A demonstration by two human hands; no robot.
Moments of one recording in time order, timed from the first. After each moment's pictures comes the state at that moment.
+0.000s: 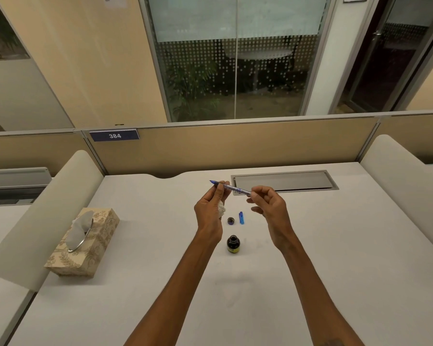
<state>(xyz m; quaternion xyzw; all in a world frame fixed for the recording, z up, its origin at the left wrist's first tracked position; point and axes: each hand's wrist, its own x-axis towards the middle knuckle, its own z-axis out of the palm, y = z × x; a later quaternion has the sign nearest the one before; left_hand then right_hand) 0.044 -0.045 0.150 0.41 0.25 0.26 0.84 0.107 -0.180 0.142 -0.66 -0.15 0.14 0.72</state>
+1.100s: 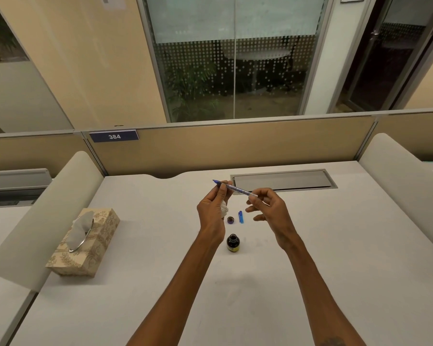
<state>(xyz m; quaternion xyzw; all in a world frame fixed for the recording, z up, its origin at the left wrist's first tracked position) 0.043 -0.054 0.148 0.43 0.25 0.25 0.83 0.104 -0.189 0.144 -0.72 -0.17 0.15 0.65</state>
